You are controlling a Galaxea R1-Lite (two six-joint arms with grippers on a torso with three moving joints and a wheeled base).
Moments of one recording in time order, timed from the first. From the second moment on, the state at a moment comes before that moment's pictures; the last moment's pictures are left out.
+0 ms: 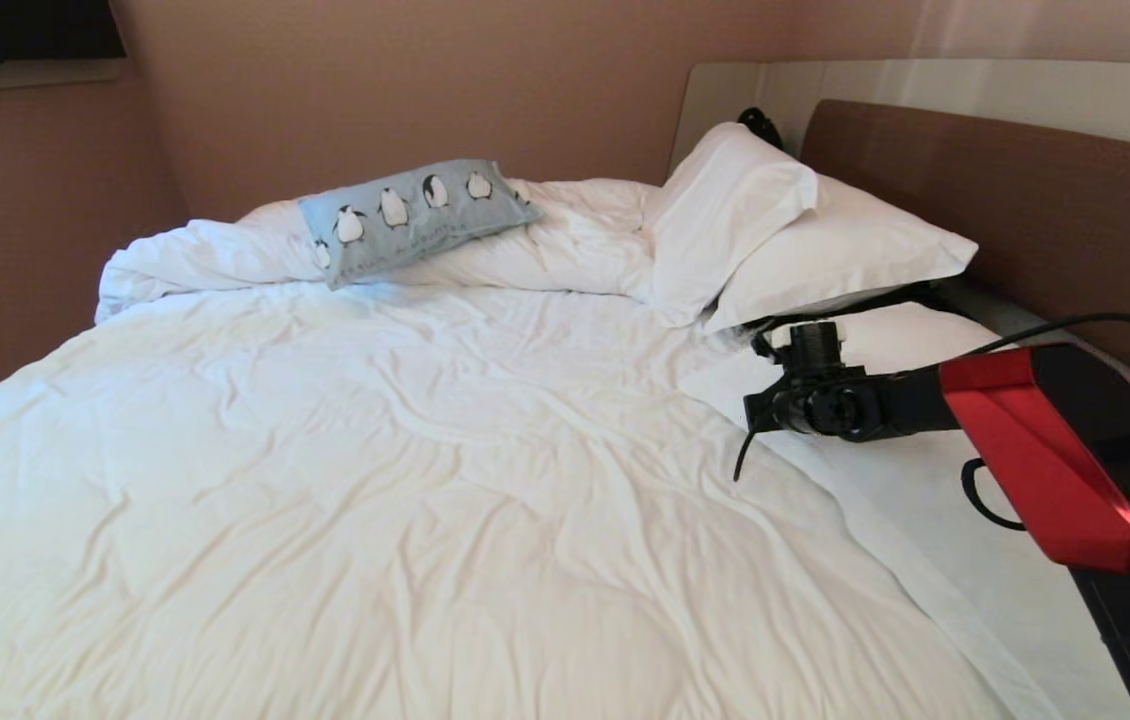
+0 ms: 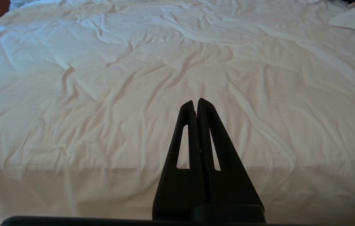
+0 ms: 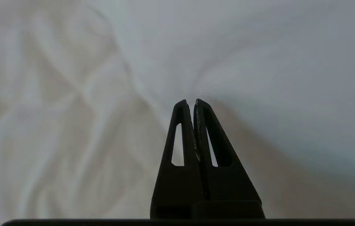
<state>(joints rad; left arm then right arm) 0.00 0.00 0.00 0.00 0.01 0.00 0.18 2.52 -1.90 -0.10 -0.25 -0.05</state>
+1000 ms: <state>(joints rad) 0.00 0.00 0.00 0.00 0.01 0.00 -0.03 2.50 -1.90 -0.21 -0.36 -0.18</state>
